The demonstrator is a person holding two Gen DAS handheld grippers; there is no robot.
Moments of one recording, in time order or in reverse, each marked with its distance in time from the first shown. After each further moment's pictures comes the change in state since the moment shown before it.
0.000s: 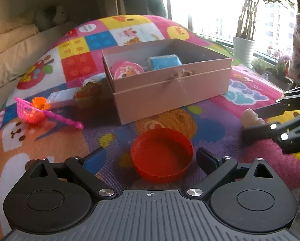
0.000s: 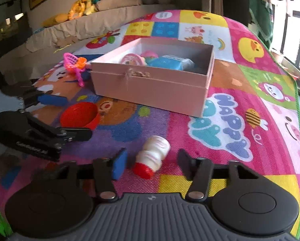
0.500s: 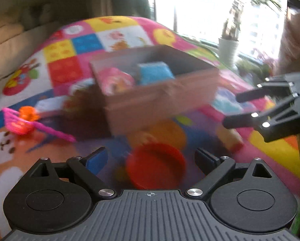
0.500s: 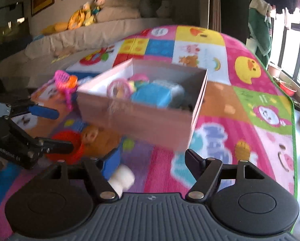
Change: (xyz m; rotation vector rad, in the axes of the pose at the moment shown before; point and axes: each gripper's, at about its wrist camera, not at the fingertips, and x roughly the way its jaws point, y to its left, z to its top) left arm -0.004 0.006 0.015 0.030 0.017 -0.119; right arm 0.003 -0.016 0.021 -0.030 -0.055 0.001
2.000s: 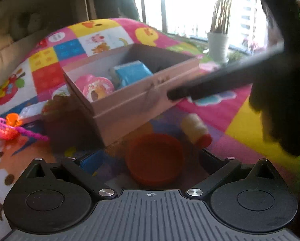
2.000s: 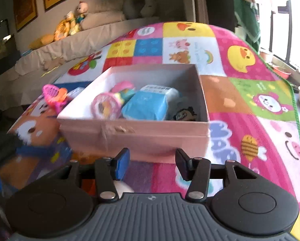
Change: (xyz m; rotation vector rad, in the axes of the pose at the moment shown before) left arm 0.006 -0.043 -0.005 0.069 -0.002 0.018; right arm 0.025 -0.008 0.021 0.143 -0.039 -0.029
